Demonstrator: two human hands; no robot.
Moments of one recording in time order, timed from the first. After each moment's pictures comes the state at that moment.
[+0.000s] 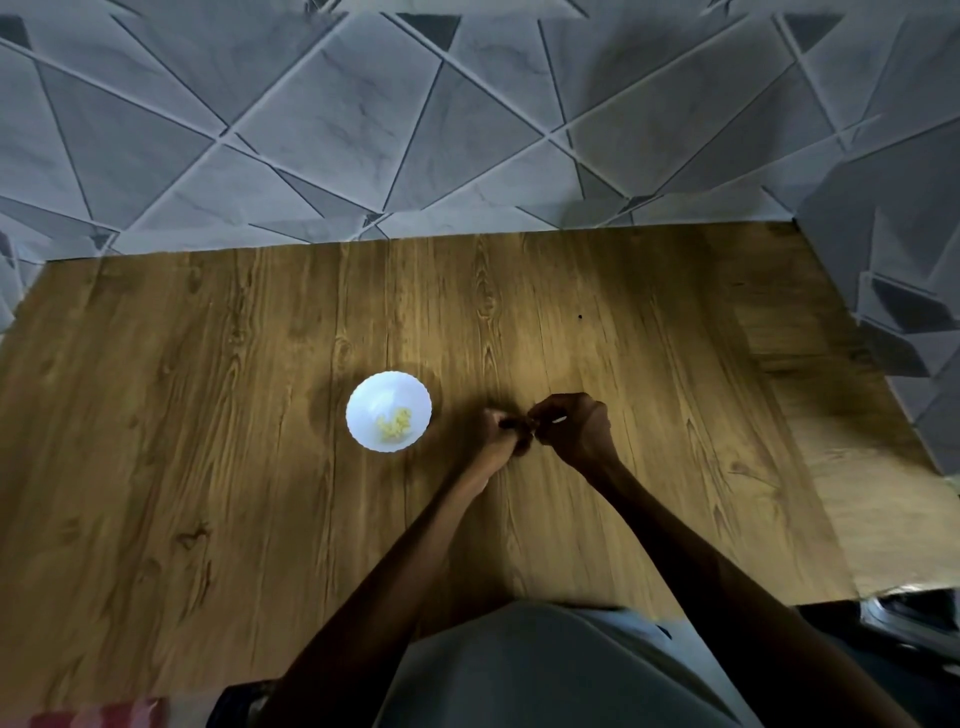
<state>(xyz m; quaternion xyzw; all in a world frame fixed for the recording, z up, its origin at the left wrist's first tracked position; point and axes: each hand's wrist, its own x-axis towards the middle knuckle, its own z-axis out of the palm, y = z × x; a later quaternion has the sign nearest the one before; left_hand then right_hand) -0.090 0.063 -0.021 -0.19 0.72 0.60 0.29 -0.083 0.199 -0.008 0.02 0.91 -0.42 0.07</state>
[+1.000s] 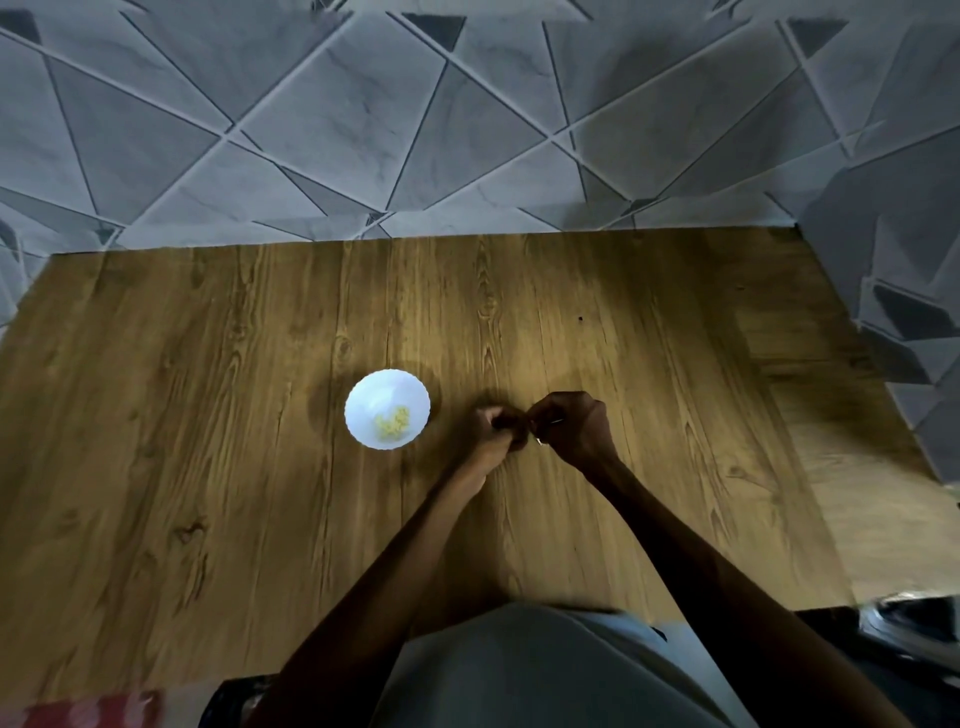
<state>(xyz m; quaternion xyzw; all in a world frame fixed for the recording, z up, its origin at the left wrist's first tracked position) -0.094 0.059 -0.045 -0.20 0.71 0.62 0.25 -0.089 0.205 -0.018 -0.02 0.91 -0.41 0.05</state>
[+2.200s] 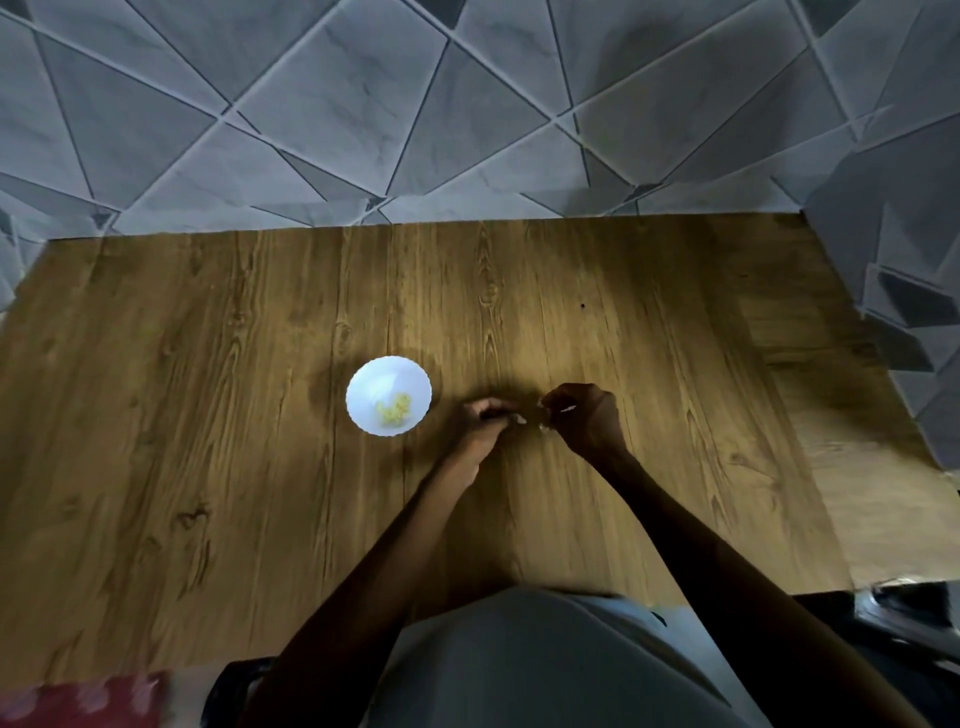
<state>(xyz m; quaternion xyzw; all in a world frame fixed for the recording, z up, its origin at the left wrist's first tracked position) -0.089 0.044 -0.053 -0.19 0.71 0.64 0.22 -0.084 0.213 -0.022 0.04 0.92 -0.39 0.08</state>
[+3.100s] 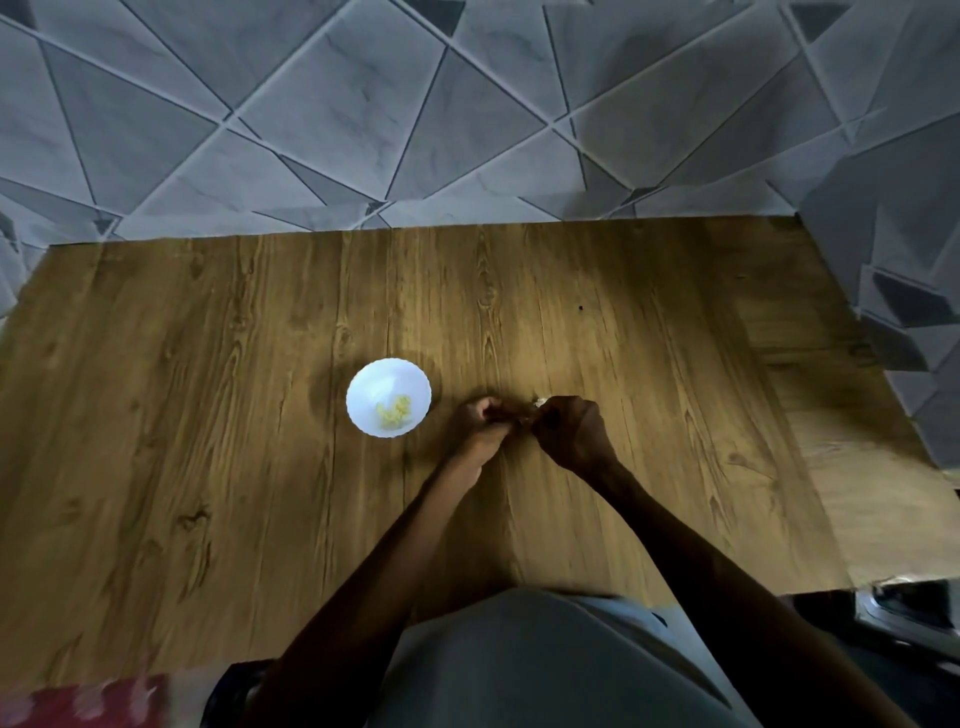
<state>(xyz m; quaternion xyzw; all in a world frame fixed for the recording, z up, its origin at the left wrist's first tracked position) -0.088 0.051 -0.040 -0.20 0.75 0.60 0.20 -0.073 0.196 -0.014 -0.01 0.94 -0.34 0.08</state>
